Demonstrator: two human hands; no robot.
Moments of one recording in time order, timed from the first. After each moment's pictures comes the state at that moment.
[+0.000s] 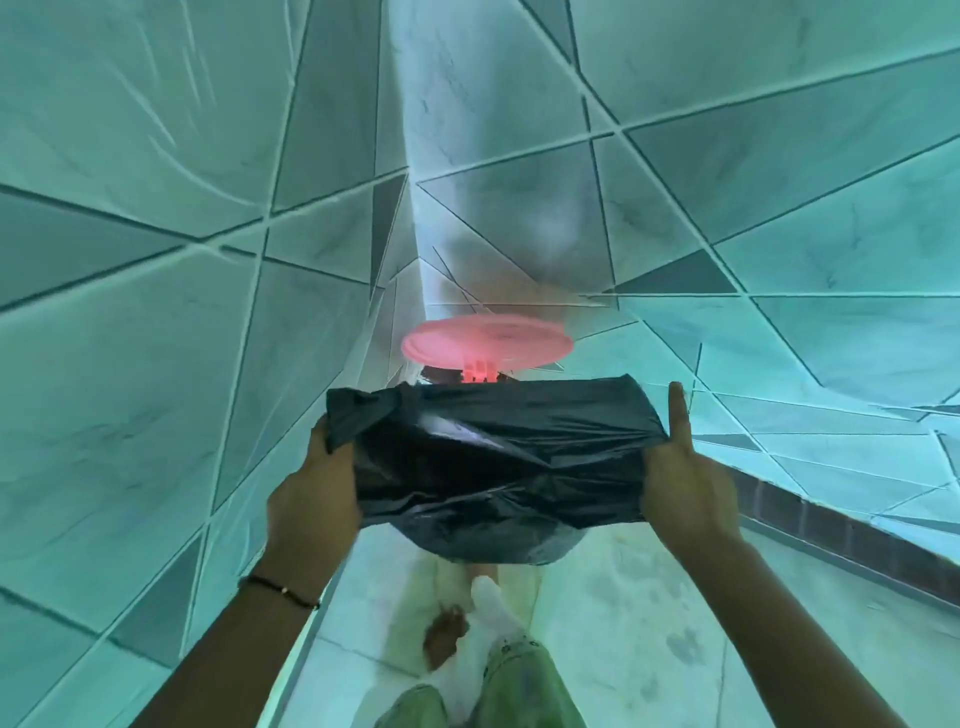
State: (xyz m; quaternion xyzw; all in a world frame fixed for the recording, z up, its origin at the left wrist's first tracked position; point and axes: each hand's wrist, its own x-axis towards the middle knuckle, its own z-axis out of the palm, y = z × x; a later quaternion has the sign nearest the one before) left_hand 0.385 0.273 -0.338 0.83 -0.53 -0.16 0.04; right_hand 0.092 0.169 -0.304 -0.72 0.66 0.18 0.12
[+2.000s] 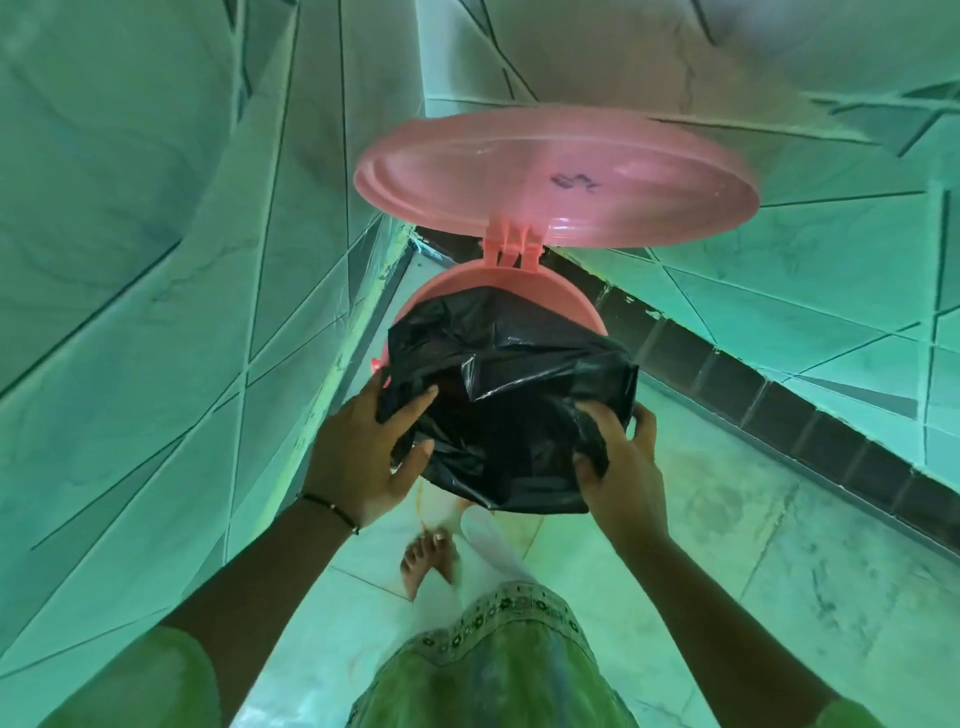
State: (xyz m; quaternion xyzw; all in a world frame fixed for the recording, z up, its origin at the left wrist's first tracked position) left_hand 0.373 0.230 -0.616 0.74 -0.58 -0.34 0.02; right_hand 0.118 0.154 -0.600 -0.67 0.66 0.06 0.35
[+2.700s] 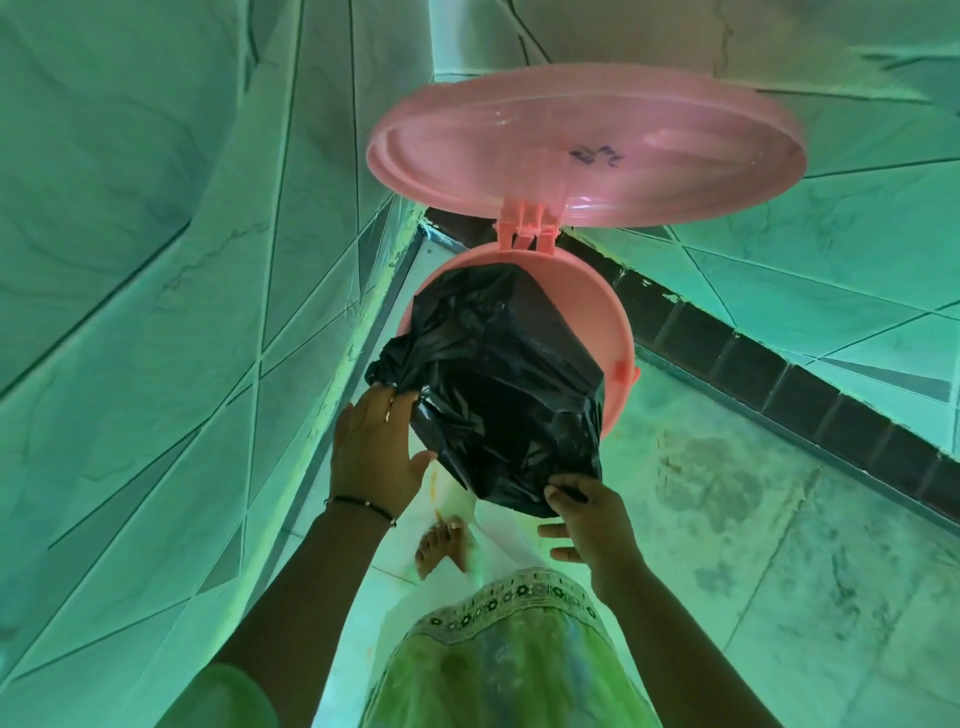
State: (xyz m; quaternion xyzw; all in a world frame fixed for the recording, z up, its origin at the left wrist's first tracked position) left_hand 0.362 0.237 -0.631 0.79 -0.51 -0.34 -0.06; right_hand 0.144 0.207 -0.606 -0.25 0.76 0.04 0.60
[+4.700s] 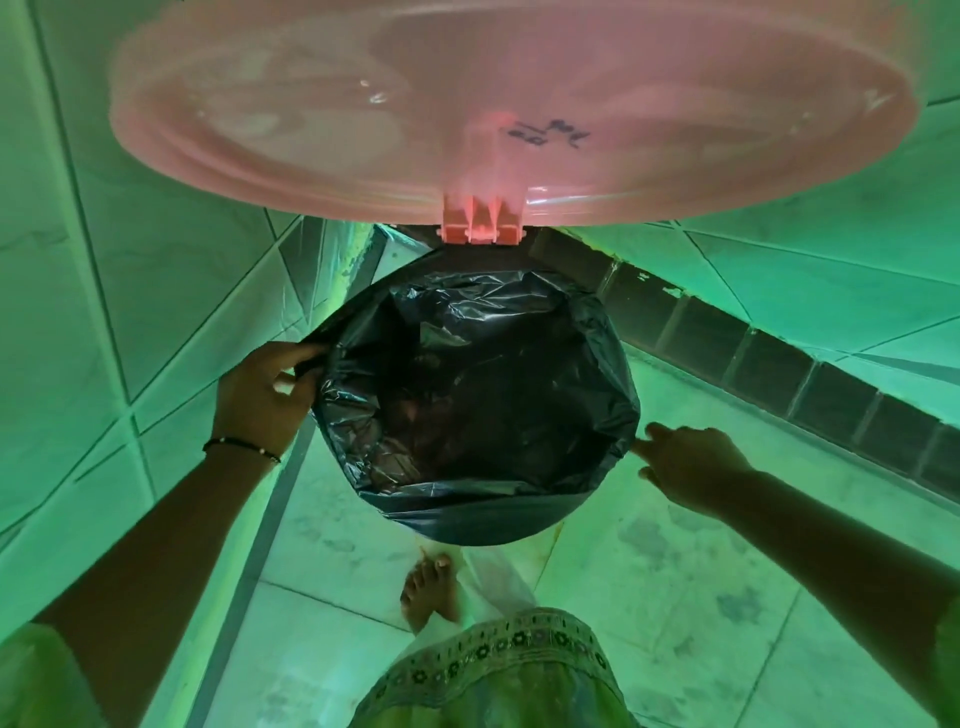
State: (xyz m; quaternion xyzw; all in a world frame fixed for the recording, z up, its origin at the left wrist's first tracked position) left_hand 0.419 0.177 -0.688 0.83 -0.40 -0.32 0.21; right_hand 0.042 0.086 -0.696 -0.78 0.31 0.49 0.21
